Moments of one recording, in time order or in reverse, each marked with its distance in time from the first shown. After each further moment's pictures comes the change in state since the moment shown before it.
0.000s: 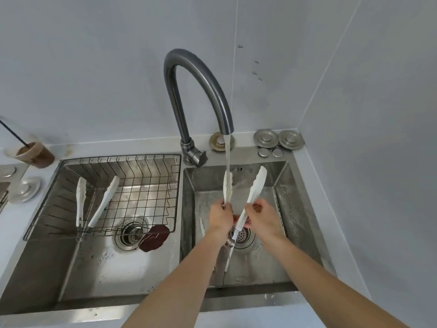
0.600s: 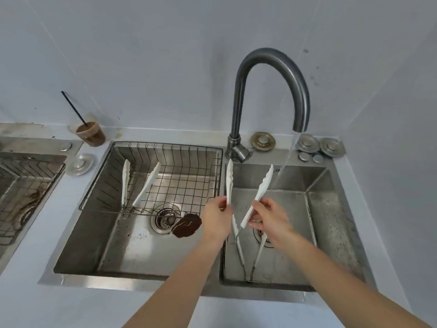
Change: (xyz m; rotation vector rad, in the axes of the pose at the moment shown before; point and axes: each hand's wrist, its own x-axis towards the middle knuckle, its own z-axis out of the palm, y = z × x) left_hand -0.045 -0.001 -0.125 0.105 0.165 0.249; right_hand -0.047 -0.026 0.072 0.190 -0.230 0.058
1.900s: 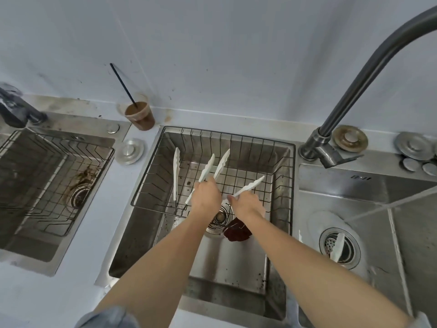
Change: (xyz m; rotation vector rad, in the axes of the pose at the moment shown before) left_hand 0.155 -0.107 -0.136 0.802 0.025 -0.092; right_hand 0.107 0.053 0.226 -1.097 -0.059 0.017
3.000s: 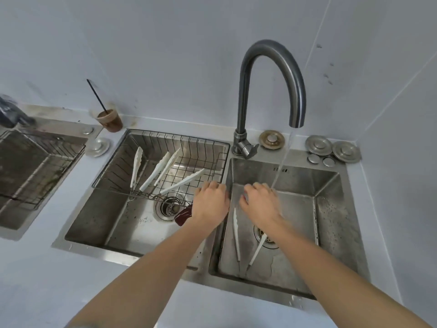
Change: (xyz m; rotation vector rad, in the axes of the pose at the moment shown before) left_hand -0.152 0.157 0.022 0.175 0.208 0.367; right_hand -0.091 0.169 -0.155 -0.424 0.402 -0.536
